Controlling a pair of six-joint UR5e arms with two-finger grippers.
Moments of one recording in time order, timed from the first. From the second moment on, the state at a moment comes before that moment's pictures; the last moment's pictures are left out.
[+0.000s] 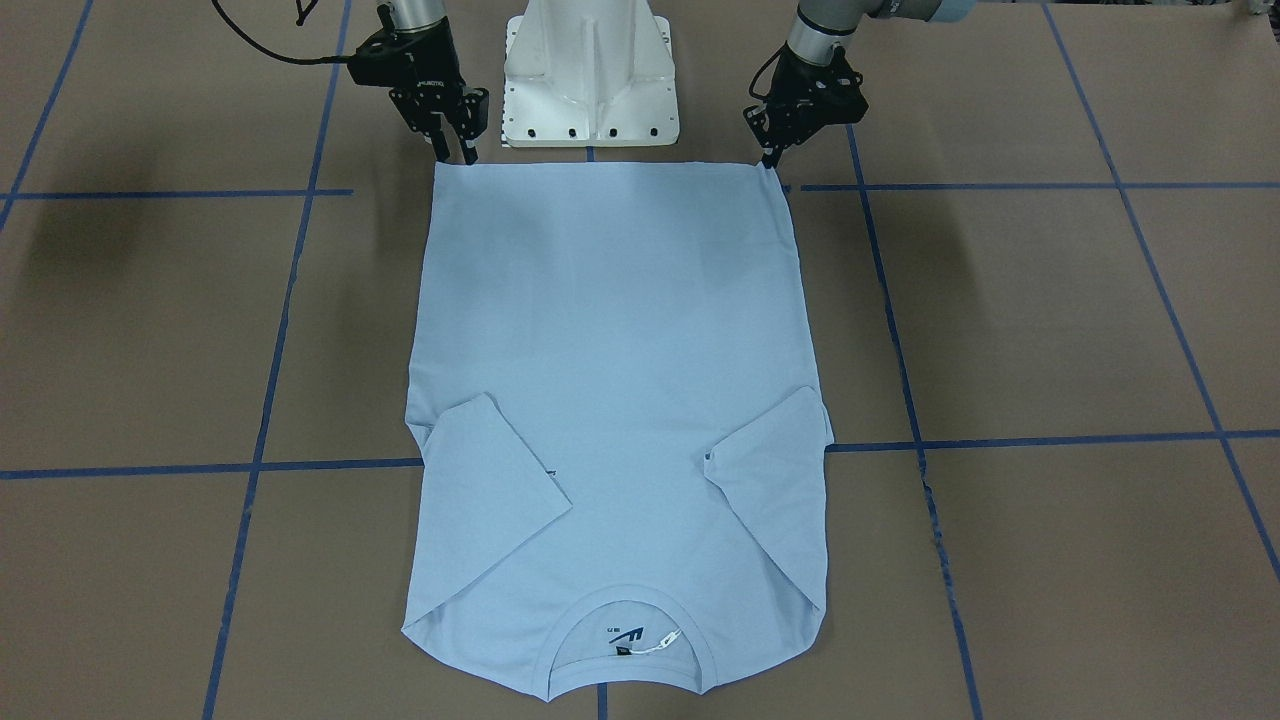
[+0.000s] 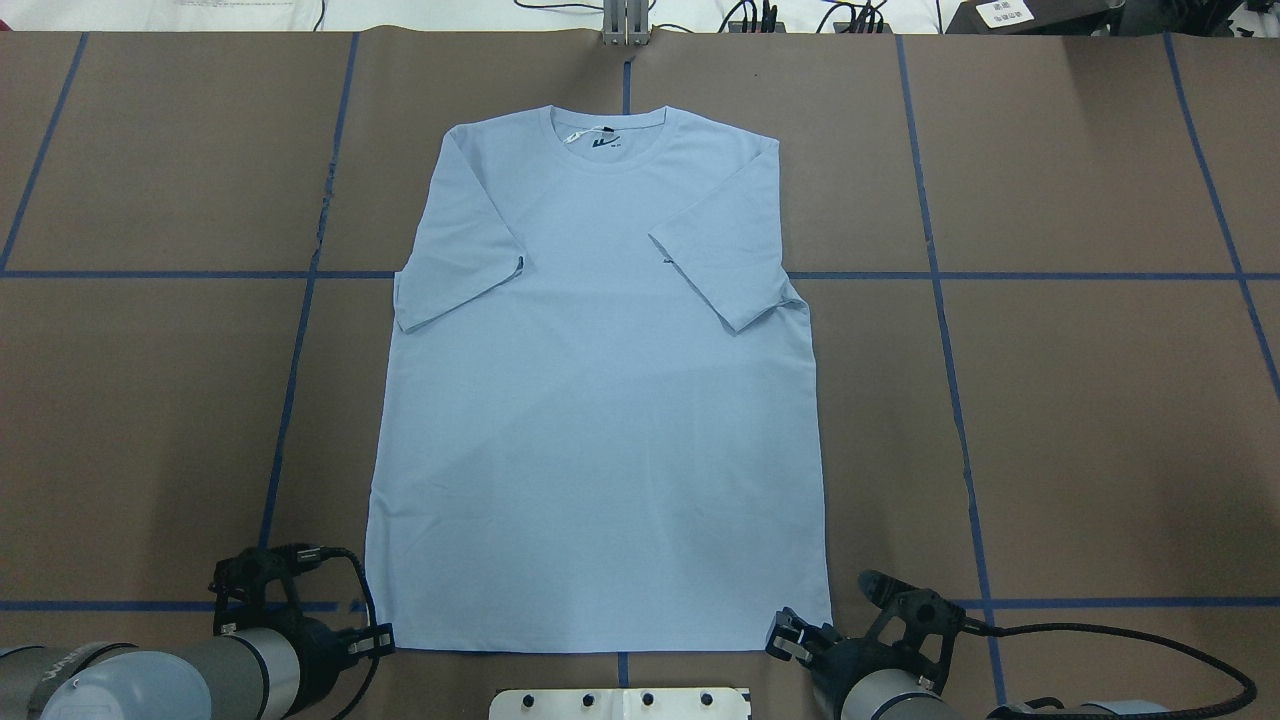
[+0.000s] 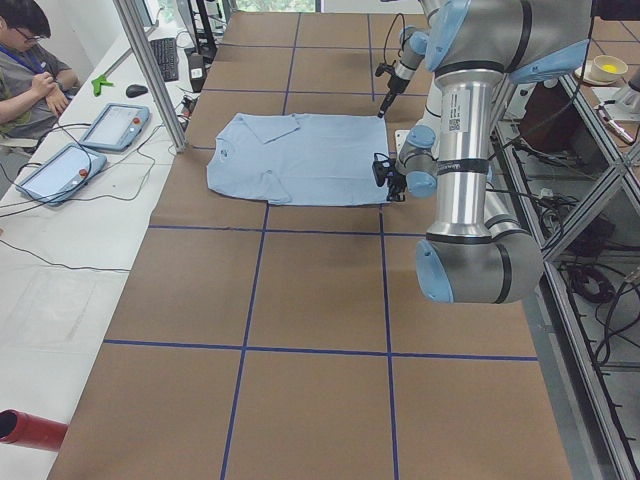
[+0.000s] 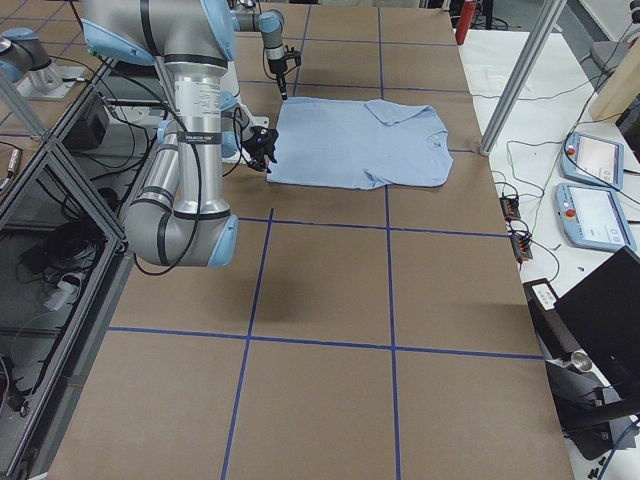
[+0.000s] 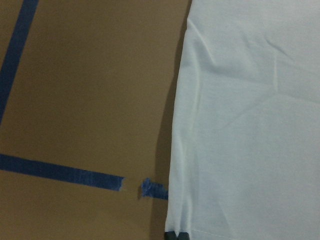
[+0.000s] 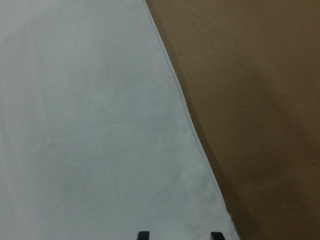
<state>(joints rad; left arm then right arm) -0.03 -1.54 -2.11 -2.01 -1.43 -1.76 -0.10 -1.48 2.13 -1.39 1.13 2.03</state>
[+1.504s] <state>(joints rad) -0.03 -1.54 -2.11 -2.01 -1.43 -1.76 -0.11 -1.50 2.11 -1.40 1.12 2.04</state>
